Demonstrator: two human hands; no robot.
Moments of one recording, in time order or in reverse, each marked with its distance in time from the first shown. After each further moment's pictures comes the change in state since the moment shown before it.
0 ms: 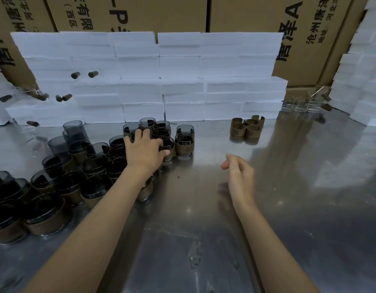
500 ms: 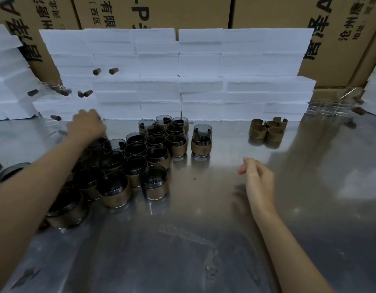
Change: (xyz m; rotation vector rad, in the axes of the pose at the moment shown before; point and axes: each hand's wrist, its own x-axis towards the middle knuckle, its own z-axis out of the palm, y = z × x) left_hand 0.054 -0.180 -0.030 -0.214 0.064 -0.447; right_hand 0.005 0.005 0.007 -0.051 -0.024 0.048
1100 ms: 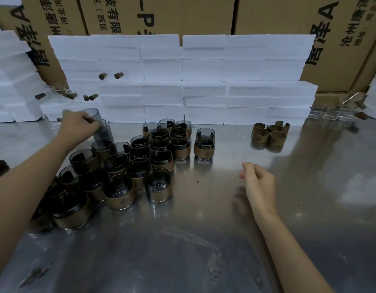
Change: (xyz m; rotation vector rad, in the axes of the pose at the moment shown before) left_hand -0.001 -0.032 -0.016 -0.360 0.122 0.078; right_hand 0.000 -0.003 0.002 -0.085 -0.033 0.029
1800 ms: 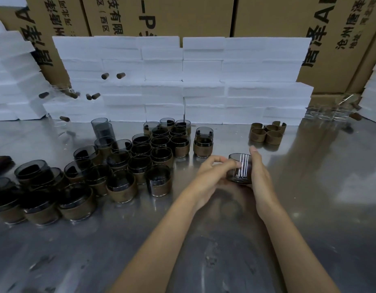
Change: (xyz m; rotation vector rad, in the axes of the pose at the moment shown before) left_hand -0.228 0.194 0.132 -1.198 -0.823 -0.252; right_hand 0.001 -0.017 -0.013 0.226 -0.179 0.201
